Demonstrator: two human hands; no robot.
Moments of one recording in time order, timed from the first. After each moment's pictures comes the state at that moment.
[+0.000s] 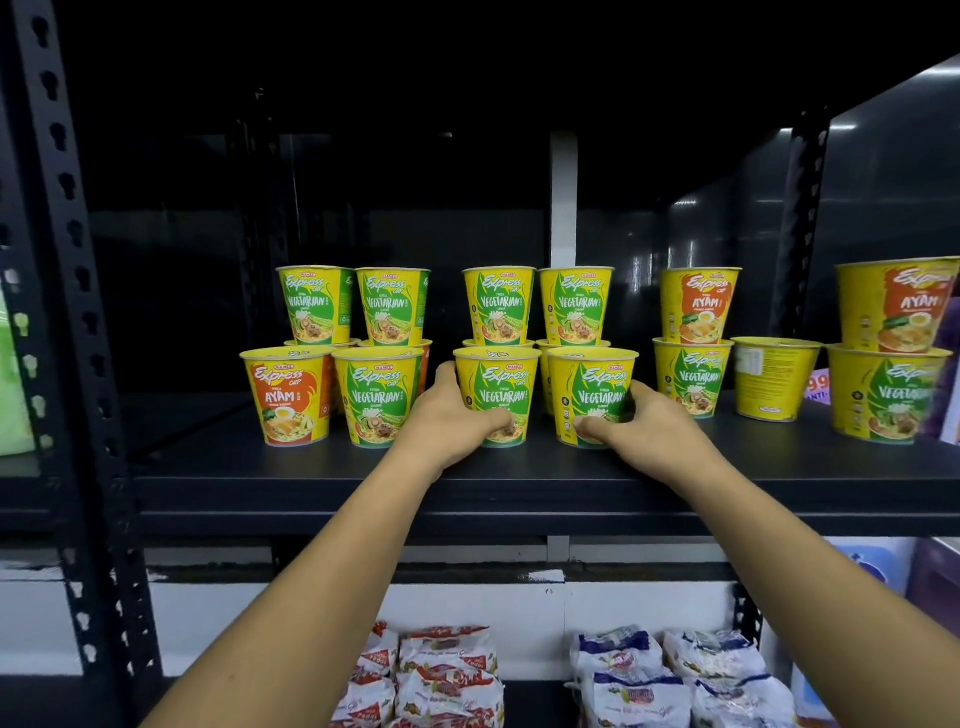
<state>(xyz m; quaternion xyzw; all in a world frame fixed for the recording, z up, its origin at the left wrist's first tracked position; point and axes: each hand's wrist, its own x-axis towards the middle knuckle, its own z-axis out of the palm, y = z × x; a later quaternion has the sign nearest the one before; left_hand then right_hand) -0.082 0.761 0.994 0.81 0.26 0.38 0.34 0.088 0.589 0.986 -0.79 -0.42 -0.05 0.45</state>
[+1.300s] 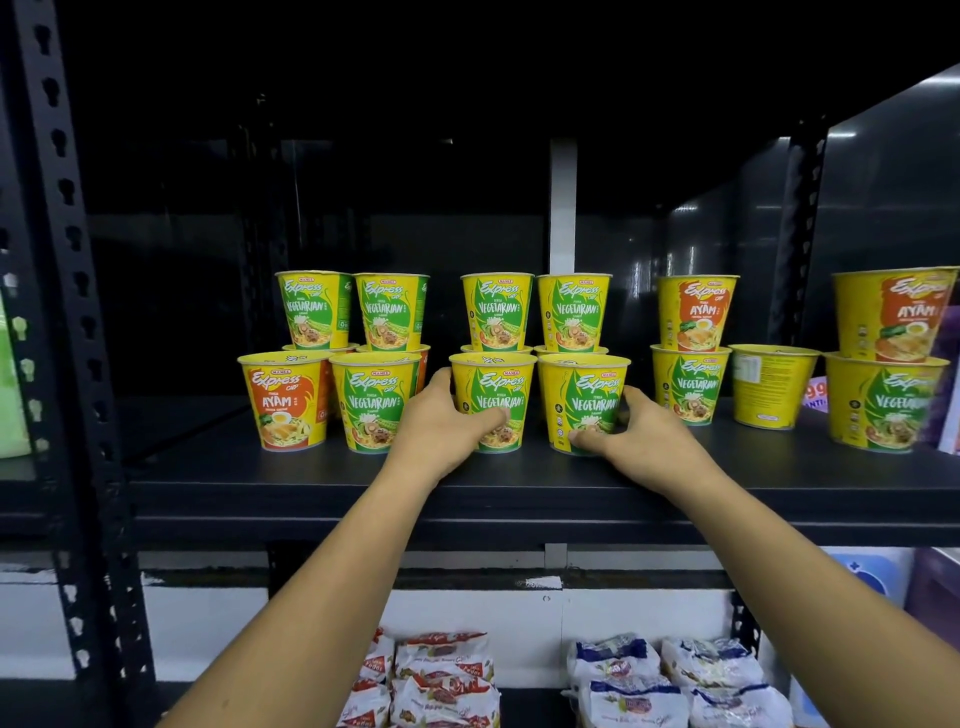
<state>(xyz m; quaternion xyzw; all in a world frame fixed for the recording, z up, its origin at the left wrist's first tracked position) -0.085 0.761 0.991 0.81 0.24 0.43 0.32 0.088 0.590 0.986 -0.79 -0.42 -0.06 0.44</state>
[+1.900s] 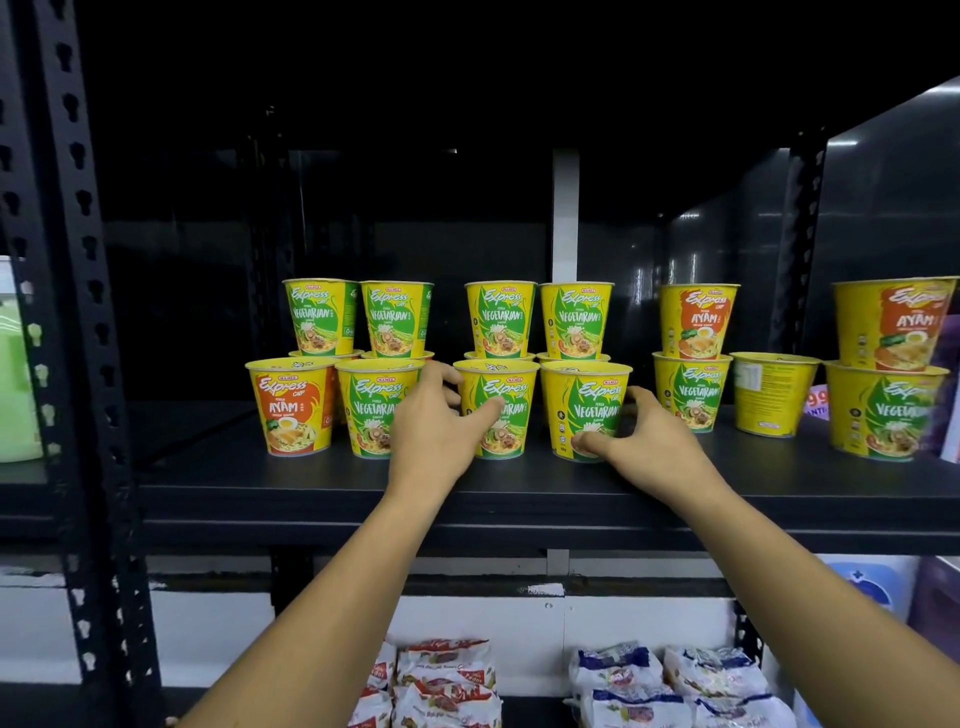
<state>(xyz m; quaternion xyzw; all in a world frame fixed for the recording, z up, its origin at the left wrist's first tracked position) -0.093 0.747 0.987 0.76 0.26 0.55 0.22 0.080 0.584 0.989 -0.80 -0.40 -0.09 0.45</state>
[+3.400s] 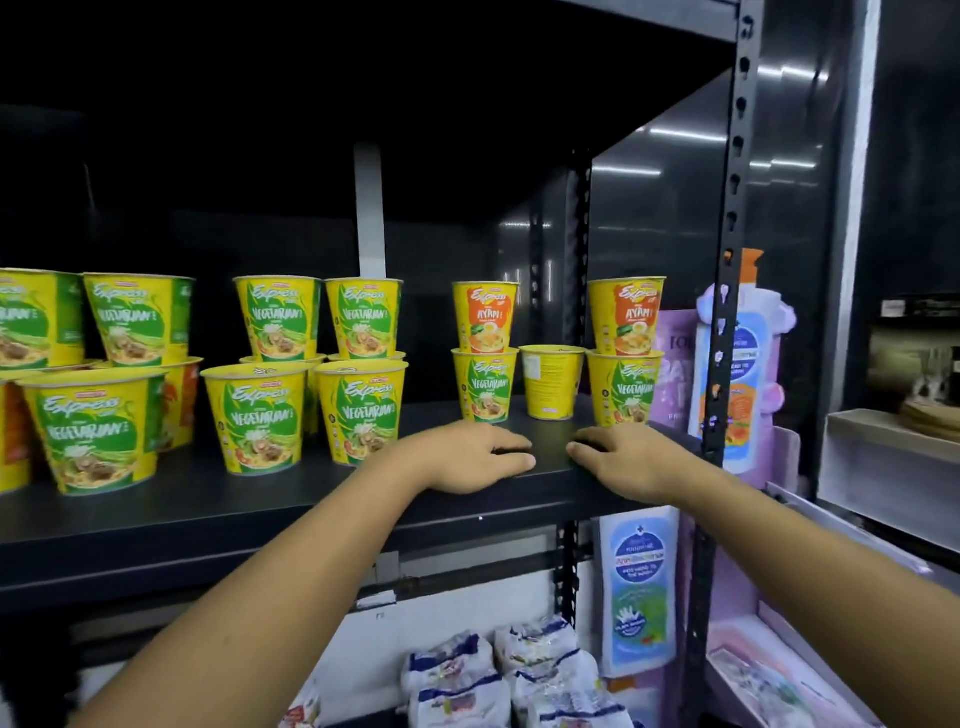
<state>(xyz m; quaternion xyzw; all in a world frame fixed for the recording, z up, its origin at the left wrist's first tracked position) 0.089 0.613 1.001 0.99 0.00 0.08 0.08 0.210 0.409 0.978 -0.89 -0.40 -0.10 0.18</state>
